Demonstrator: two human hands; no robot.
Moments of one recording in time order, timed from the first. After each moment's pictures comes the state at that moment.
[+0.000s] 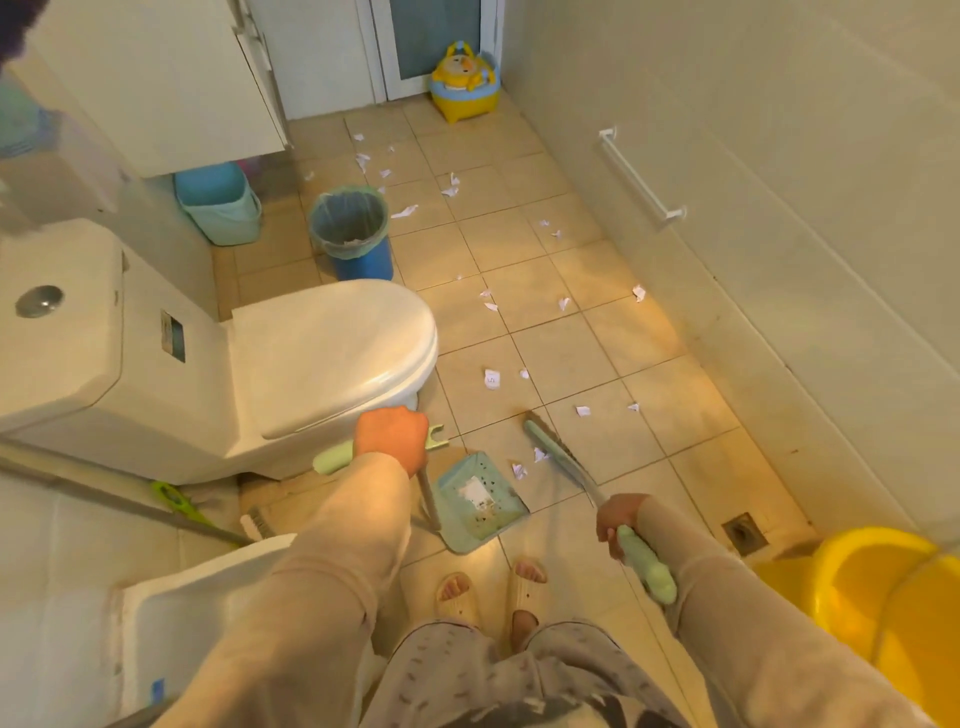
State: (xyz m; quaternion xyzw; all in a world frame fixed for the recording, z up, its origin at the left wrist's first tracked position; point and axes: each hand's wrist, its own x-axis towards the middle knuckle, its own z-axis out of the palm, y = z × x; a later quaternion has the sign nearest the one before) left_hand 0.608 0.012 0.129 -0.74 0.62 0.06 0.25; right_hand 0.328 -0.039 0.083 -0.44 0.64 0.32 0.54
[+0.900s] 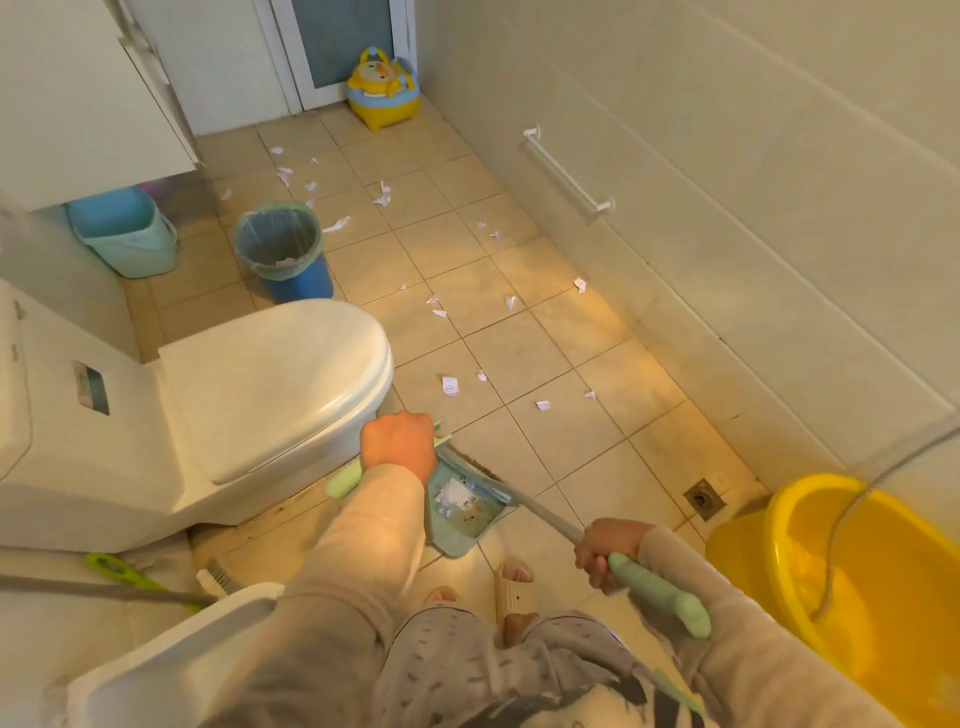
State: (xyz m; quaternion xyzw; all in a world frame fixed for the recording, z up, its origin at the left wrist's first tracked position) left_hand 0.583 -0.016 0.123 -0.74 0.64 0.07 0.20; right_hand 0.316 0.001 0.083 -0.26 0.64 0.22 0.69
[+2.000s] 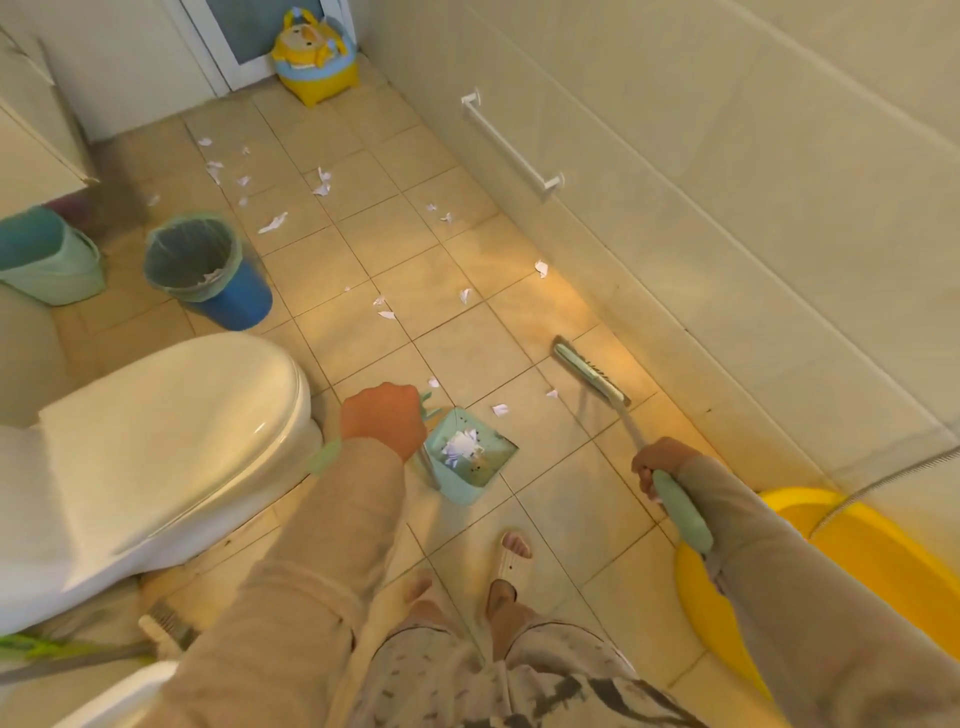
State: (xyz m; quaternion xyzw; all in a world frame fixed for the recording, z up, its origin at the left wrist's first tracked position) left_hand 0.435 -0.199 0.129 -0.74 0.64 0.11 0.18; right_hand 0.105 -0.223 0.068 -0.28 0.77 0.08 0.57
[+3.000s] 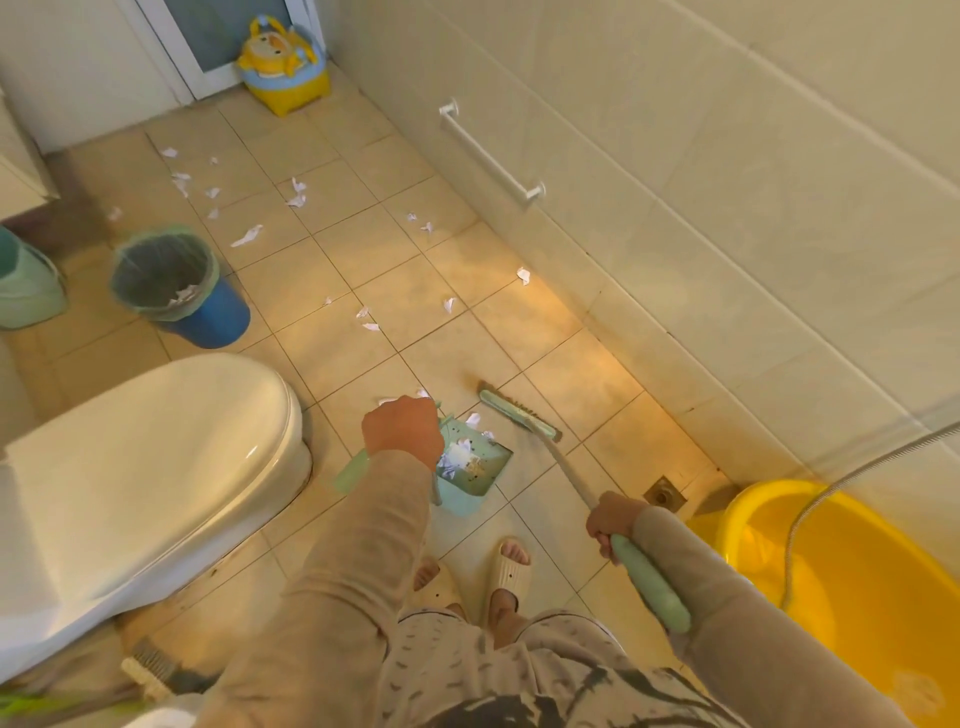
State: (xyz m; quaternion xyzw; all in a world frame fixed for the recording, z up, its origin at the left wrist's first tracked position) left_hand 0.438 -0.213 0.122 -0.74 0.64 0.13 0.17; right_hand 0.187 -0.171 0.072 -0.35 0.71 0.24 0.56
